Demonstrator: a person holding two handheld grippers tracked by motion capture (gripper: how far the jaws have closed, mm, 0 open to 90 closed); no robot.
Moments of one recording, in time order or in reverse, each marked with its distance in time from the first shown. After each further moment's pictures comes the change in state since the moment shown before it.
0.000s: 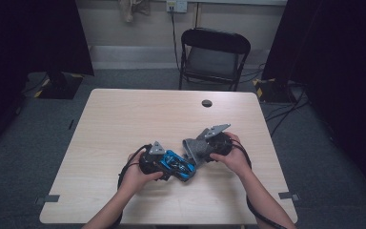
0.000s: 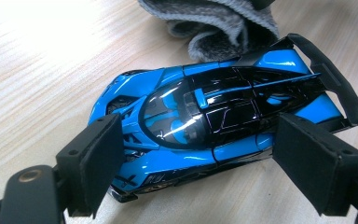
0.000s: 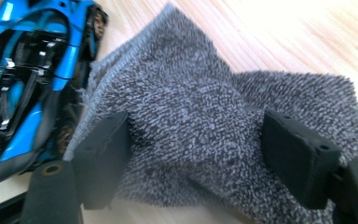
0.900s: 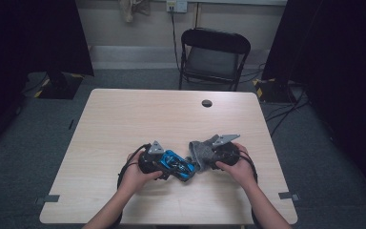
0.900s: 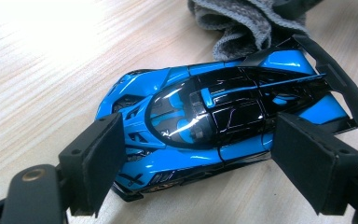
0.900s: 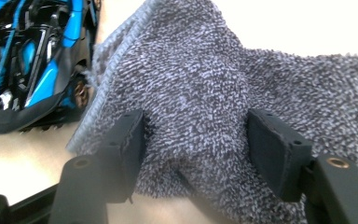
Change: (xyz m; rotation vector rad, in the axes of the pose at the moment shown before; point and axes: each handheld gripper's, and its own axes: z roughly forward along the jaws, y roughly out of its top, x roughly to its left) left arm 0.002 -0.001 0.000 -0.009 0.005 -0.008; right arm 0.018 -0.033 -0.021 -0.020 -0.041 0.122
